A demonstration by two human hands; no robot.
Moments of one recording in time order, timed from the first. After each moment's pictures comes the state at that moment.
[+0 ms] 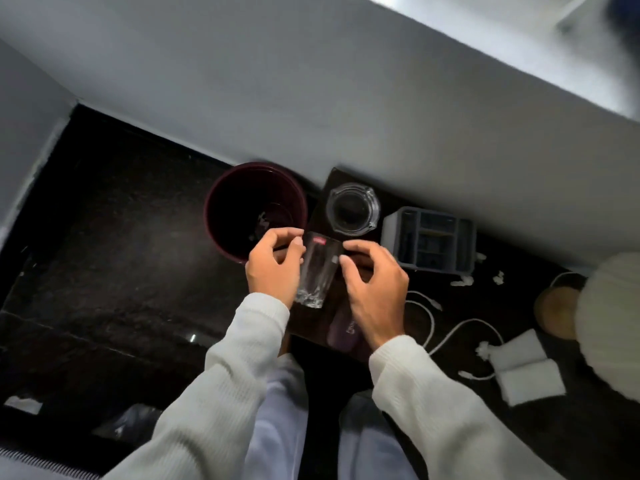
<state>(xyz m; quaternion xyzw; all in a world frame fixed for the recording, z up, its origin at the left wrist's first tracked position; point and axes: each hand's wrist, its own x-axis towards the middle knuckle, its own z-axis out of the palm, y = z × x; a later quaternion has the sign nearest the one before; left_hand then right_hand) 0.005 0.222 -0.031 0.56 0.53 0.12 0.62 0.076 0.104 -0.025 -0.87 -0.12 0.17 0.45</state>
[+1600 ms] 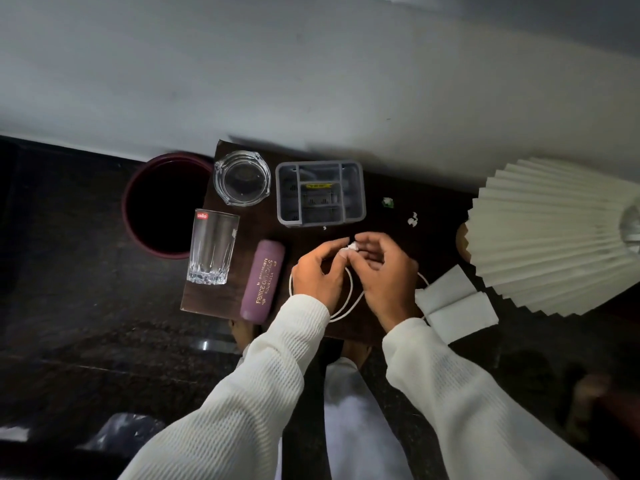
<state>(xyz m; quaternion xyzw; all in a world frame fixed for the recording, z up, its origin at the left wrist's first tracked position) 0.081 0.019 -0.052 0.69 0.40 -0.04 0.60 0.132 -0.078 -0.046 -0.86 -0.01 0.20 0.47</state>
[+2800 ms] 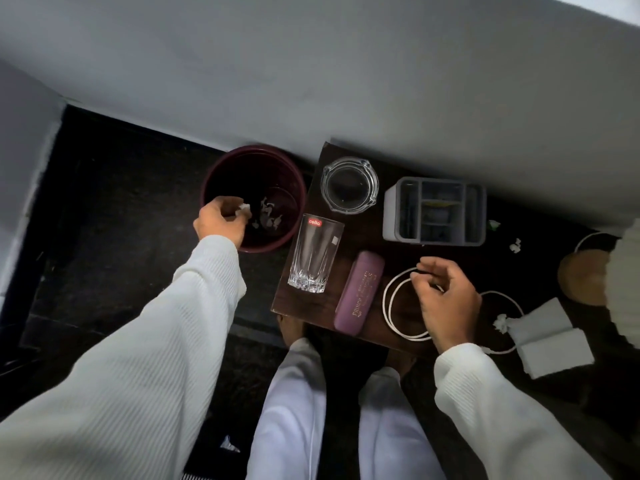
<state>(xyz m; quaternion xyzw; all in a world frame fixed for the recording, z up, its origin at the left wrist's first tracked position) -0.003 0.320 -0.116 0.66 0.60 0.01 0.45 0.090 -0.004 -0.071 -0.88 0.08 0.18 0.44</state>
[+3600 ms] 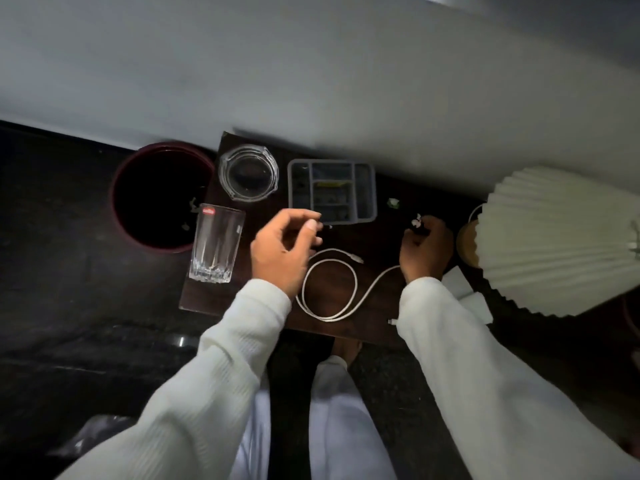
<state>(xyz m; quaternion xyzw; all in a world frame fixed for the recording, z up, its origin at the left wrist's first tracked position) 0.072 0.087 -0.033 0.61 0.38 0.07 0.69 0.190 -0.096 -0.090 -0.93 0.16 0.10 0.33</state>
